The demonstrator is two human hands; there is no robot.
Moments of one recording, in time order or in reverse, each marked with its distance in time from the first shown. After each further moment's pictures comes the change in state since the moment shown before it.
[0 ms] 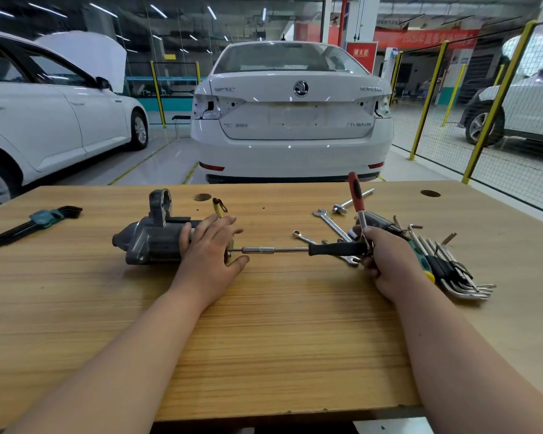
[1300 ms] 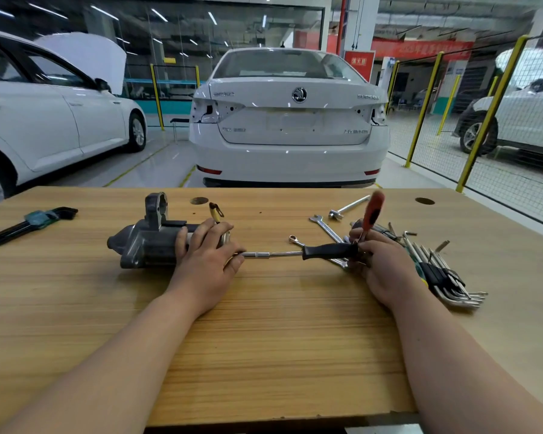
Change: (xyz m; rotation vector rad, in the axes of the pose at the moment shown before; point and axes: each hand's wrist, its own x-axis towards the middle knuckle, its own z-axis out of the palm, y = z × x) left_hand -0.001 0.000 0.002 0.108 -0.094 0.009; right_hand -0.003 0.001 -0.005 0.116 -0.102 -0.101
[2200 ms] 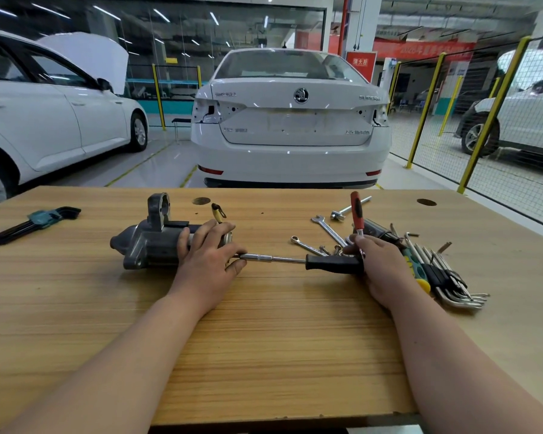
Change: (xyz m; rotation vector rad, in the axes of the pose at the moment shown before) left_hand -0.003 0.004 -0.006 -0.053 0.018 -0.006; right_hand 0.011 0.009 0.001 -0.324 0.047 -0.011
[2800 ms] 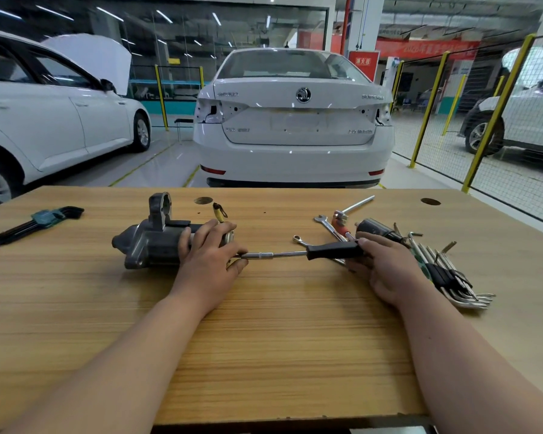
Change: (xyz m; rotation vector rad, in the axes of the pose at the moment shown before) left_hand 0.000 0.002 -0.003 0.006 0.007 -0.005; right_hand -0.001 -0.005 -0.006 0.372 -0.060 0.143
